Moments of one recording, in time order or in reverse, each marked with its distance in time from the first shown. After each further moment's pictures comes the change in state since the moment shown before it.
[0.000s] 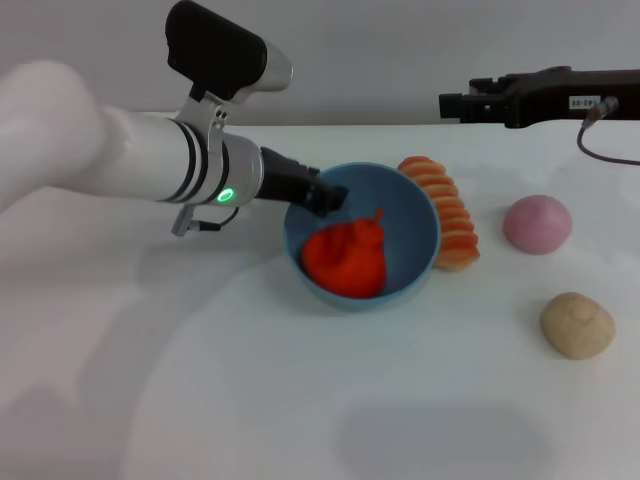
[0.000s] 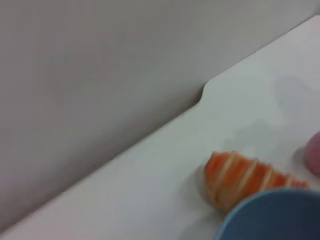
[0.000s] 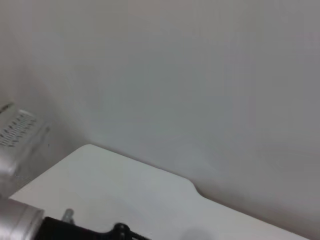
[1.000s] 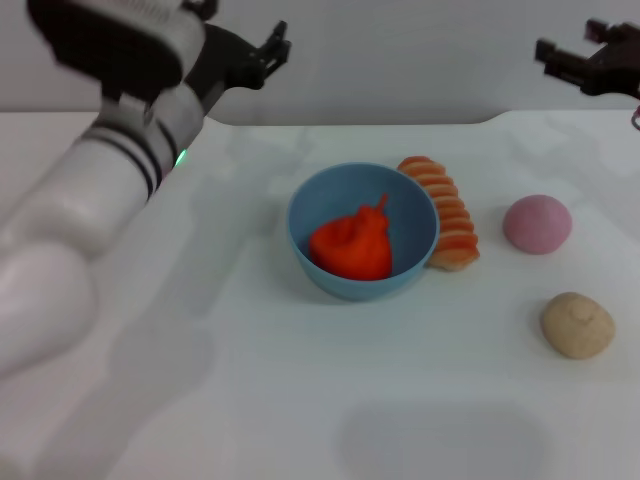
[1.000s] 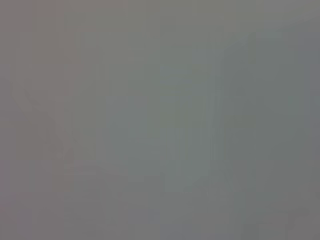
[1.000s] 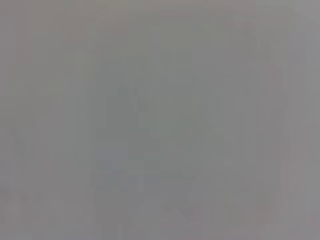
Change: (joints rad) left arm 0.263 -0.006 0.274 0.136 0.036 -0.912 -0.011; right arm -0.130 0.014 -0.044 0.173 0.401 0.474 -0.589
